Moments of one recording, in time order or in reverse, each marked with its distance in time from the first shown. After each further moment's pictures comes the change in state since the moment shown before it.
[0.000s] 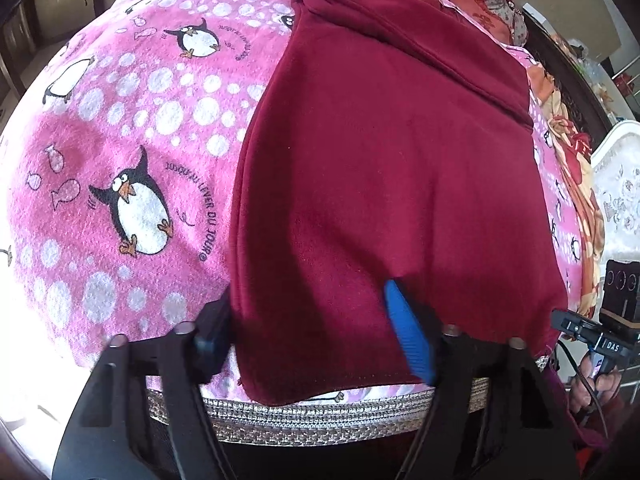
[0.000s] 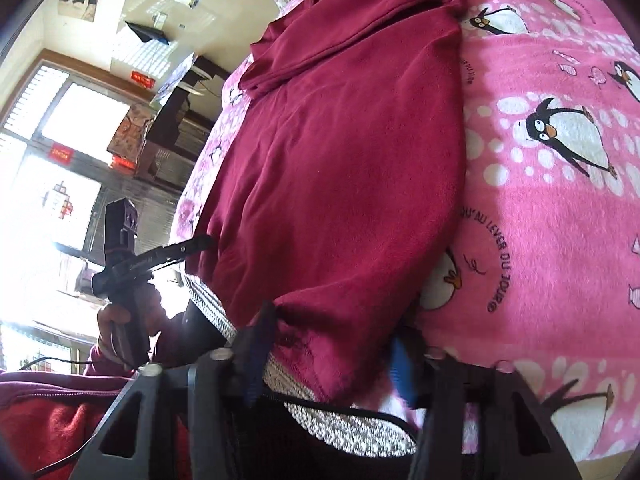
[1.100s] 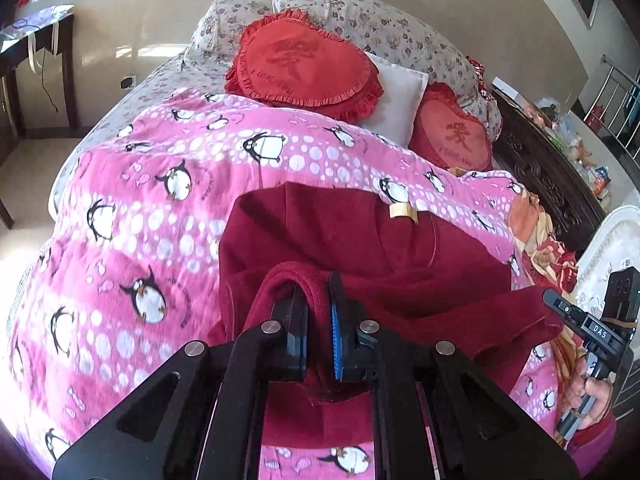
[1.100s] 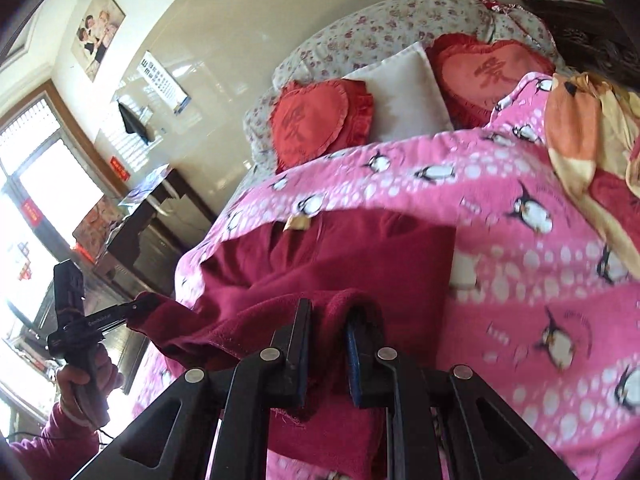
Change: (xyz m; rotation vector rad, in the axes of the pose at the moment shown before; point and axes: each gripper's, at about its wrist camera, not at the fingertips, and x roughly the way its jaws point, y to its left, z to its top) left arm -0.030 -0.054 0.273 0.082 -0.358 -0.060; right arm -0.066 -0.011 0.268 -0.084 -0.468 -0.190
